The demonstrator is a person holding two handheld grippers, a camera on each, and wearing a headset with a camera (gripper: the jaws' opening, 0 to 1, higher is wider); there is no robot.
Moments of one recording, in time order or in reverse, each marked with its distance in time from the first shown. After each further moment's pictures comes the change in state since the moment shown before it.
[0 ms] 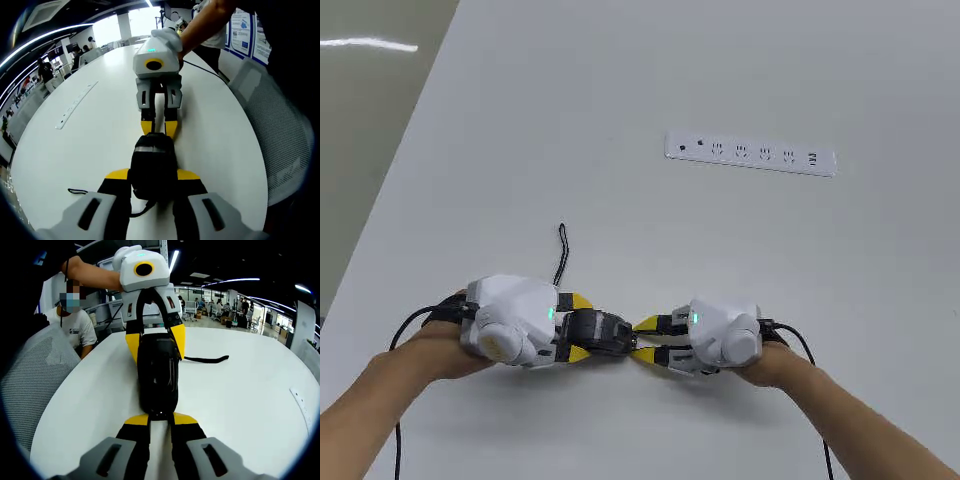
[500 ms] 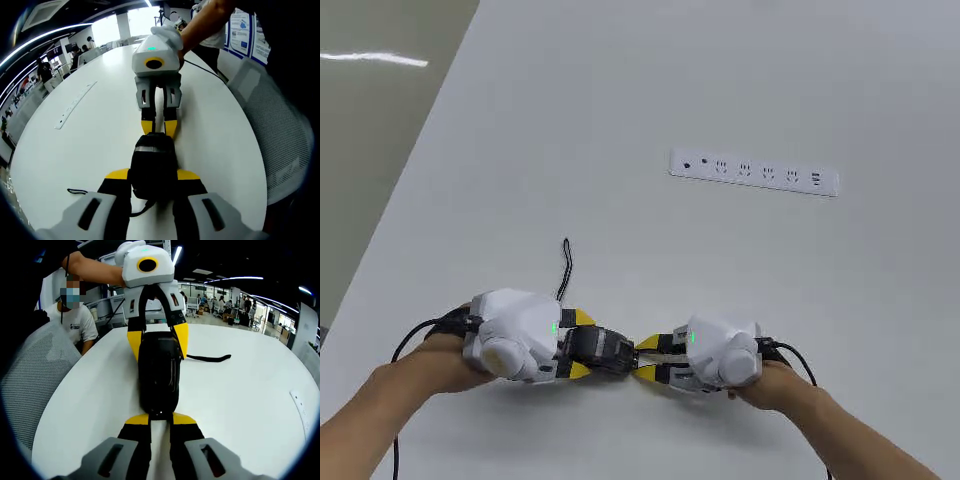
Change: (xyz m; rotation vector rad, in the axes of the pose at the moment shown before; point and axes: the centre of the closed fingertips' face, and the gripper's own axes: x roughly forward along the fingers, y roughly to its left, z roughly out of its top) left arm 0.001 -0.001 0.000 0.004 0.005 -0.011; right arm 0.000 0.001 -0.001 -0.015 0.046 0.008
